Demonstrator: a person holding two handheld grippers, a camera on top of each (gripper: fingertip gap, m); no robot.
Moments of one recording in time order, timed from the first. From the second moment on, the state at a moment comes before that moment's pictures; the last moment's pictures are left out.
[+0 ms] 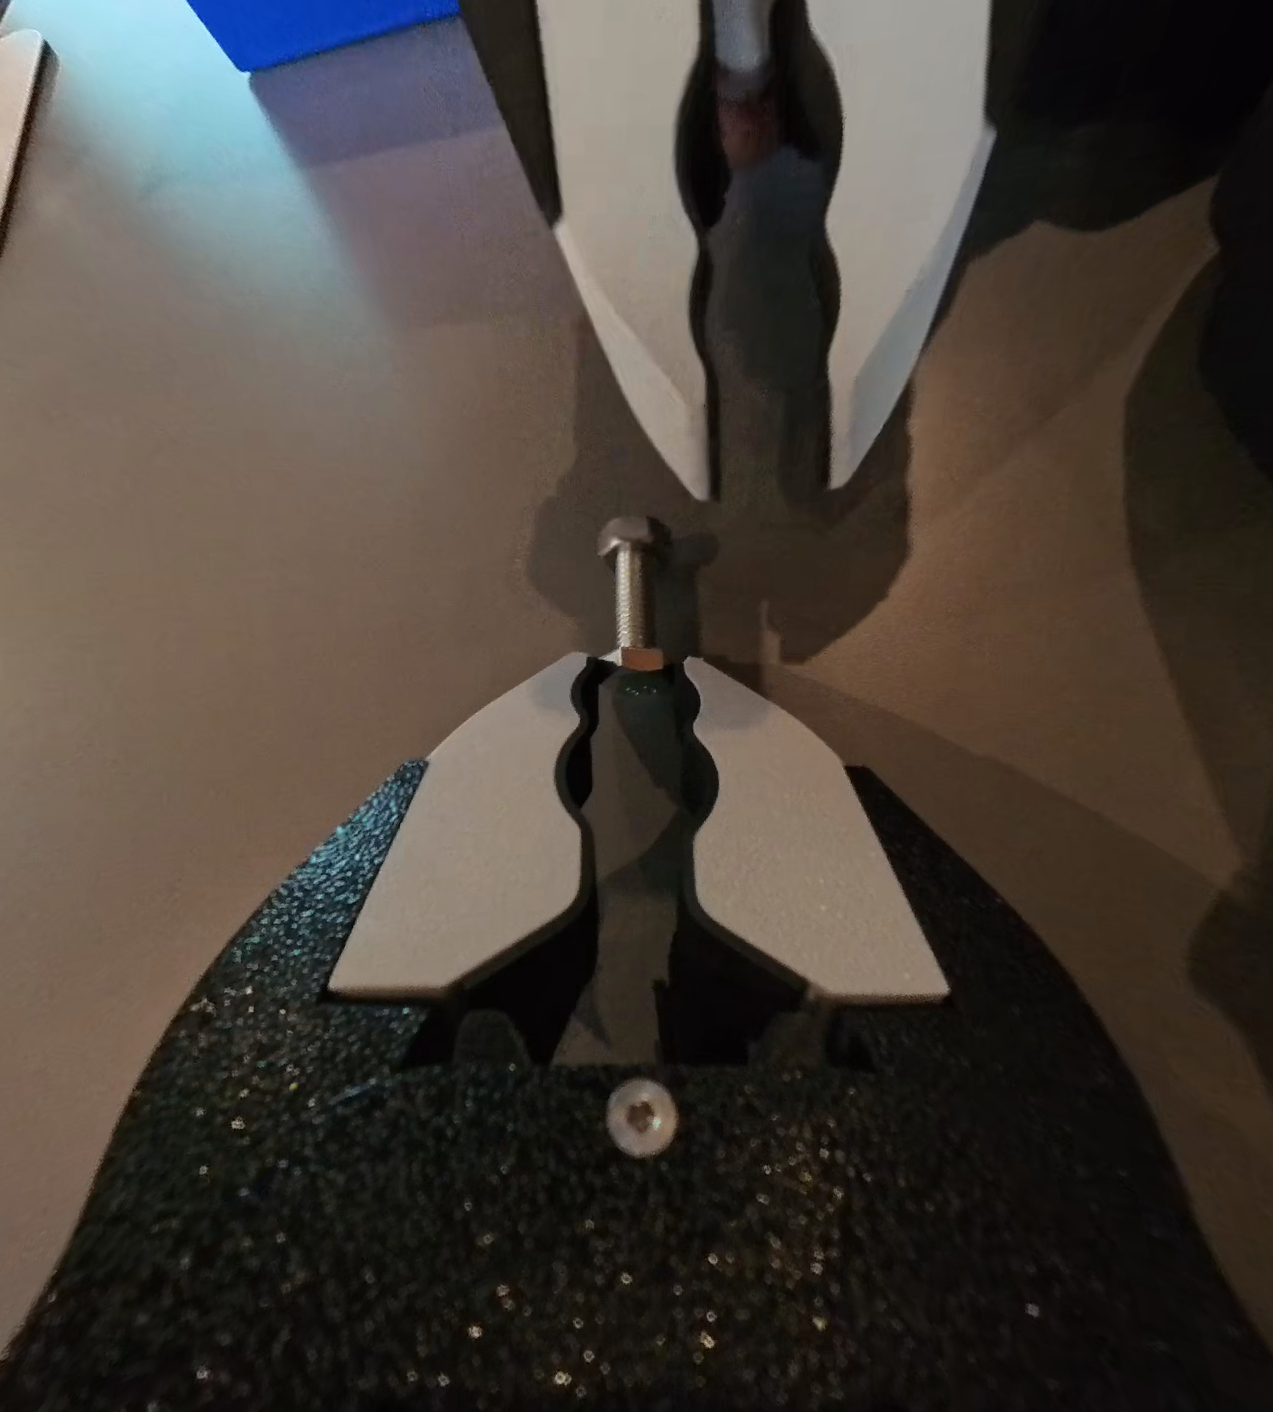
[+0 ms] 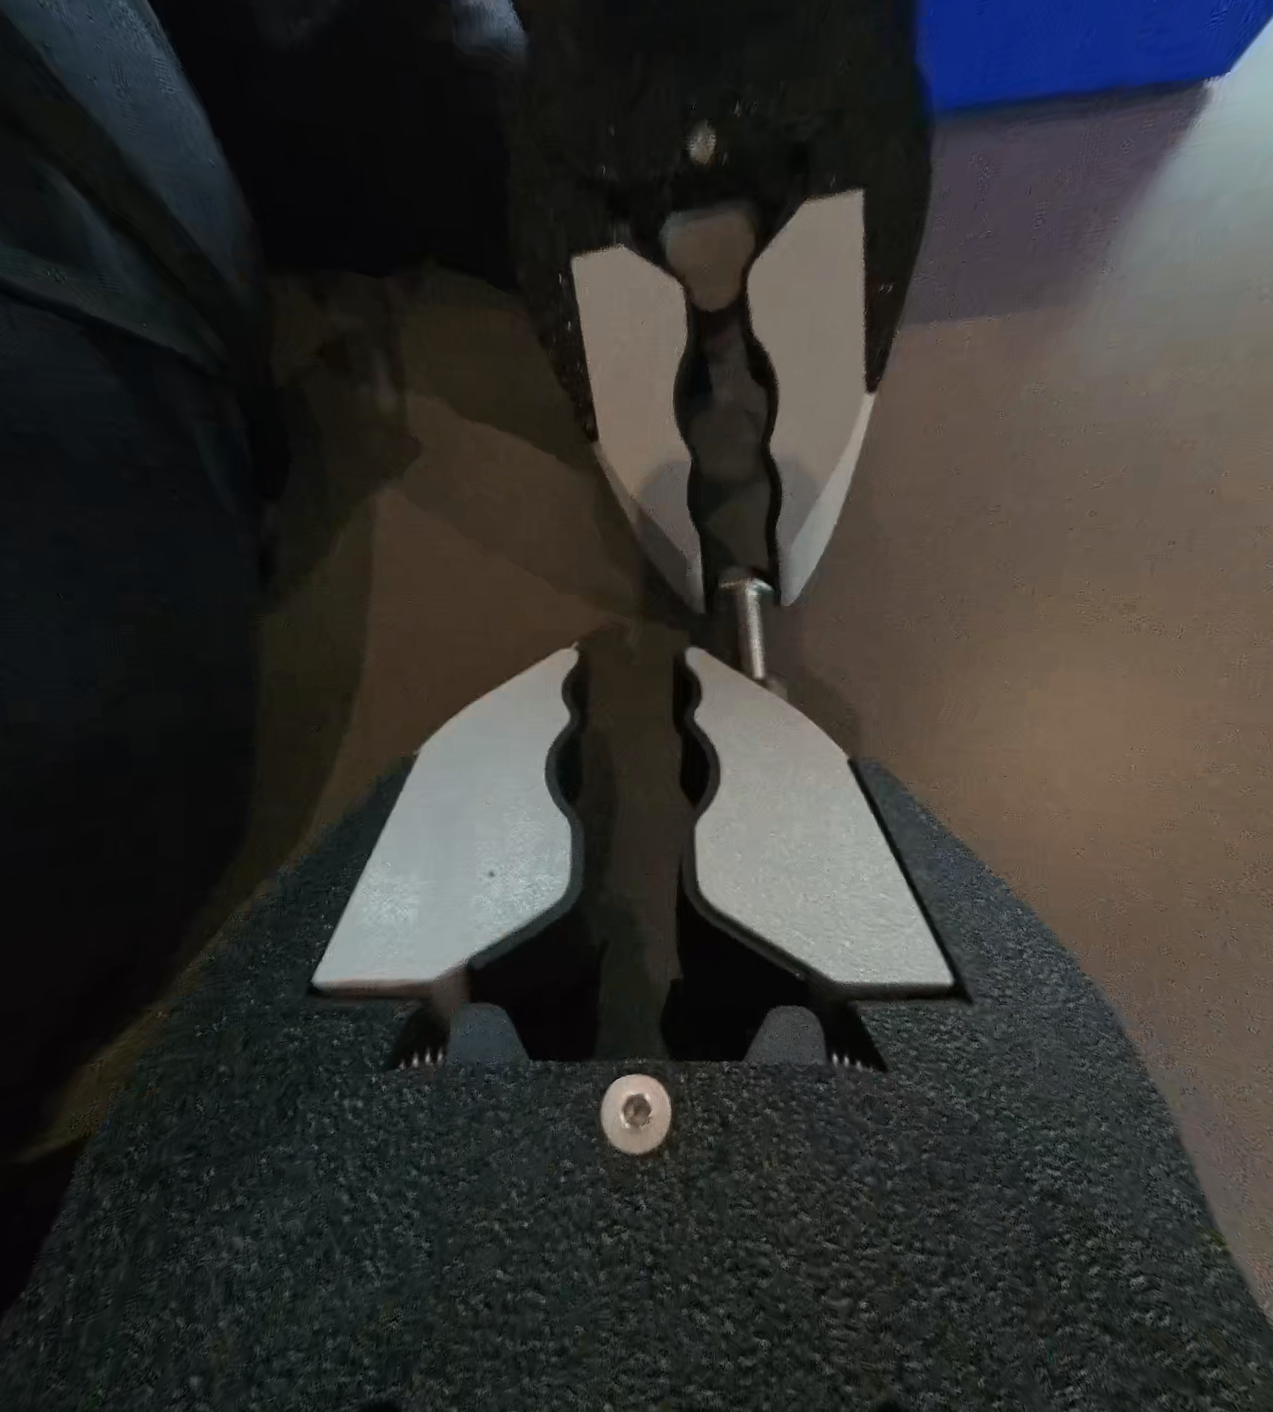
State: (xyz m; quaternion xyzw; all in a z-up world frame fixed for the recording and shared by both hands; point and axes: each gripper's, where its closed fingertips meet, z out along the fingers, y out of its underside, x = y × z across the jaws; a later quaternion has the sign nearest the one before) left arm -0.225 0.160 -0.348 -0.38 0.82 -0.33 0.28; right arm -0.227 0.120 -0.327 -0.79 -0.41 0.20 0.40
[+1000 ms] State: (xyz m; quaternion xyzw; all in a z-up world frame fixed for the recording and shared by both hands) left arm -0.225 0.161 -0.343 -0.38 0.81 -0.34 0.29; right arm -0.212 0.135 -0.338 -0.81 -0.40 0.12 0.41
